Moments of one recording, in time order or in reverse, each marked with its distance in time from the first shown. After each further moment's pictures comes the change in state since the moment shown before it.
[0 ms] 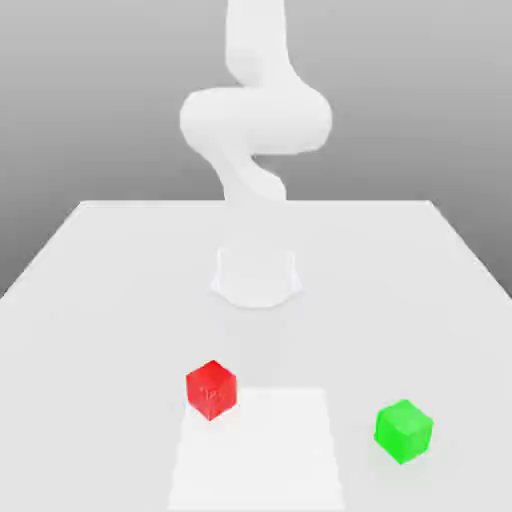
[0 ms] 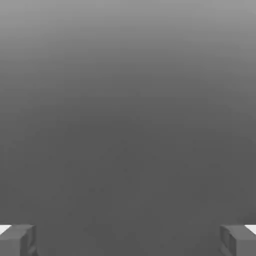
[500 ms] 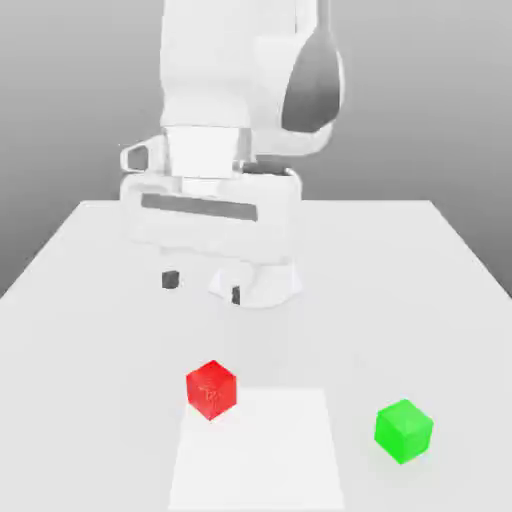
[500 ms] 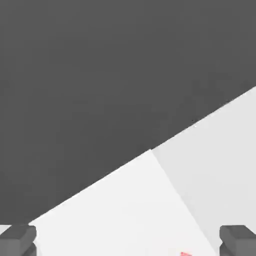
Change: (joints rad) arm -0.188 0.487 0.065 -0.466 0.023 0.370 0.440
